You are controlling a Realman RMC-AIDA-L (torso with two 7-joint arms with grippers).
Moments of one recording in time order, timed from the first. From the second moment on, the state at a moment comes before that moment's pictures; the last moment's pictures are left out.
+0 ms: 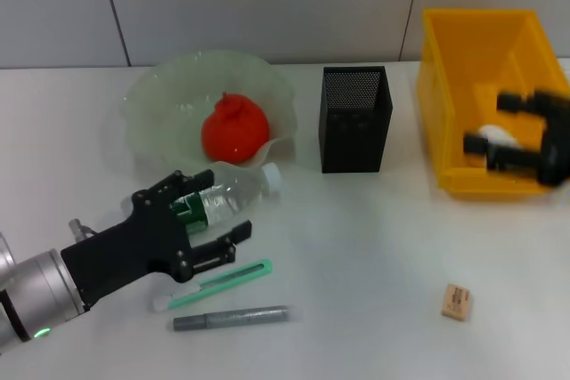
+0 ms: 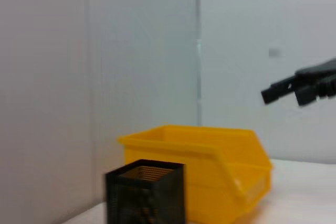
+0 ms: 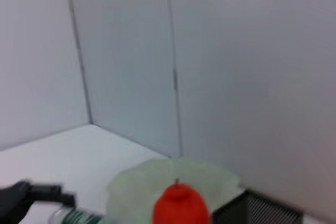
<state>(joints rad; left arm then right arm) -0.45 -2.07 0.77 0.21 1.56 1.44 -0.63 0.13 2.08 2.11 1.34 1.45 -1.34 1.67</state>
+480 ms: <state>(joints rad) -0.41 -2.07 1.28 0.86 1.60 1.25 -1.21 0.10 2.08 2.13 0.92 1.54 -1.45 1.21</state>
